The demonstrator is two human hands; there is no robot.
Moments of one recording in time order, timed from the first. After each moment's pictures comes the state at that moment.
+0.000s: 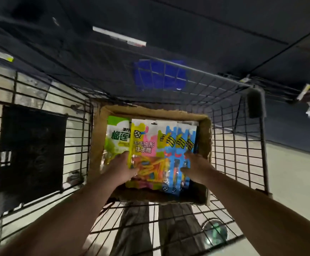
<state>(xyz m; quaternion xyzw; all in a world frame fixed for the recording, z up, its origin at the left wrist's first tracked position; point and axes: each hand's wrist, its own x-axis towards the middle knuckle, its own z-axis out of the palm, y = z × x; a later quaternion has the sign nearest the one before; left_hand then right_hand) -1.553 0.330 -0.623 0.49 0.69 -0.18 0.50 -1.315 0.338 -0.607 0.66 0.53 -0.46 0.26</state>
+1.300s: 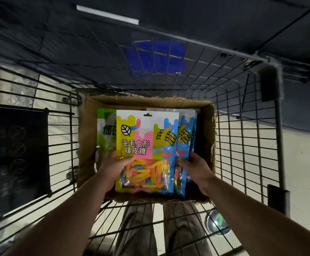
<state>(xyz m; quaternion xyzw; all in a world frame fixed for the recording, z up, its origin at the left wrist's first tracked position) -1.551 0.316 -0.676 0.21 0.75 0.10 0.63 -1.316 0.300 -0.657 0.74 0.19 -0.63 -0.11</state>
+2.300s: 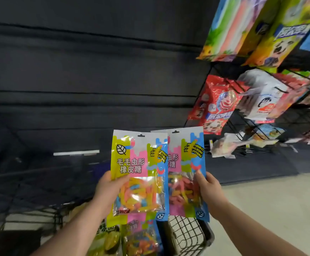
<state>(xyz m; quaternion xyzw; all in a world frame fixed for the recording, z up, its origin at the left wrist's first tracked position) -1.488 0.405 -0.424 0.38 0.58 0.31 0.65 -1.254 0.295 -0.363 0.77 0.17 -0.40 -0.46</state>
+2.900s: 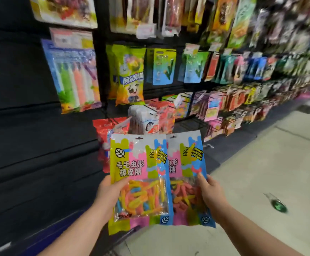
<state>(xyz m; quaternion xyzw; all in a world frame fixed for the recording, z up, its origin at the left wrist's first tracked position) -1.205 0.299 -0.281 0.53 0.38 0.27 0.71 -1.051 0.102 -0.257 0.76 0.07 -0.21 -0.61</state>
